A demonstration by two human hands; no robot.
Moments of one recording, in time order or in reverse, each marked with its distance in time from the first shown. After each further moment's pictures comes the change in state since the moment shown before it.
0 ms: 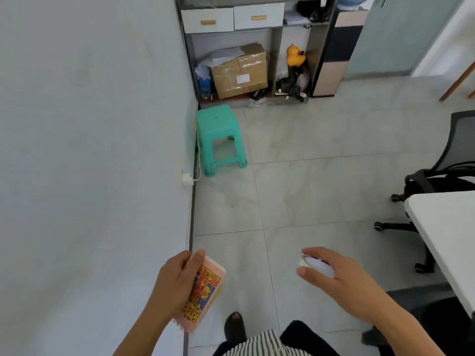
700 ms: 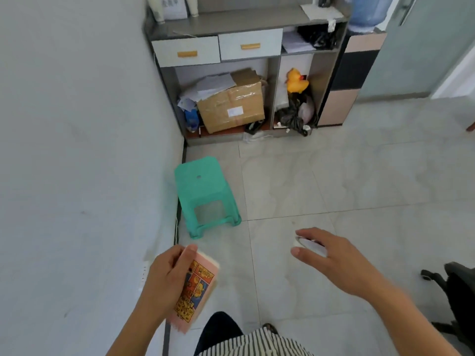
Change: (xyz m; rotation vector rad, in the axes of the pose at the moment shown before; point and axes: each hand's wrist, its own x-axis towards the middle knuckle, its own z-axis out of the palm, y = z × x) left_hand 0.464 0.263 0.017 -0.079 0.034 0.038; right_hand 0.476 -0.100 -0.281 -0.004 0.033 -0.023
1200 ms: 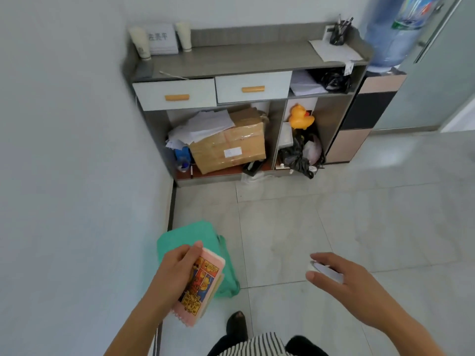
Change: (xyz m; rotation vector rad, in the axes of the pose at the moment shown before) left_hand 0.383 0.132 0.004 -0.122 -0.097 -0.079; right_hand 0.317 -0.074 -0.130 0.062 0.047 0.086
